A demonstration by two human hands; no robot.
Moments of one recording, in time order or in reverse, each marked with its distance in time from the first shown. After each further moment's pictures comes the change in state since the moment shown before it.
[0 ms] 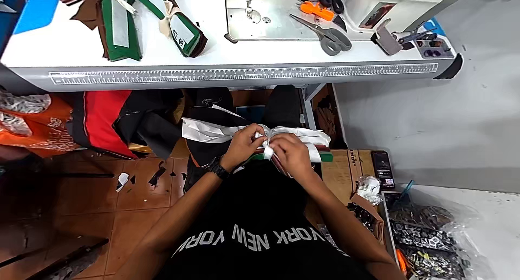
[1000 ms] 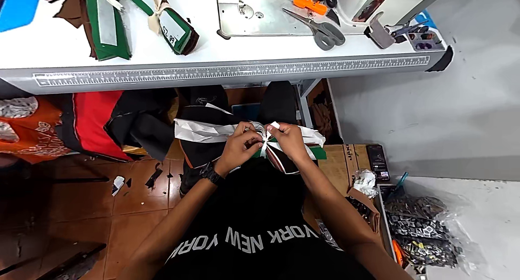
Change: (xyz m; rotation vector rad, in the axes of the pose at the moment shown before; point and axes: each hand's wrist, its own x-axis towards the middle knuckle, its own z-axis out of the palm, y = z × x) left_hand -0.020 -0.002 0.001 -0.054 0.023 0.057; right_hand 0.033 0.013 0.008 0.394 -0.043 0.551
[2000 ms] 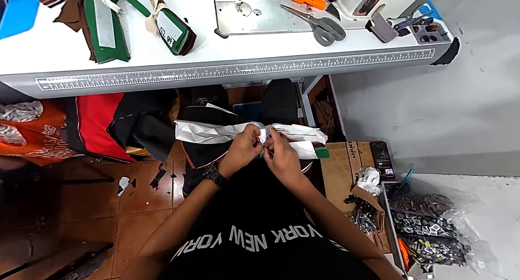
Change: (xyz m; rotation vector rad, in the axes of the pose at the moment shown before) left_hand 0.008 0.030 0.005 0.071 -0.131 -0.245; right_hand -0.062 -0.003 0.030 -0.506 0.221 -0.544
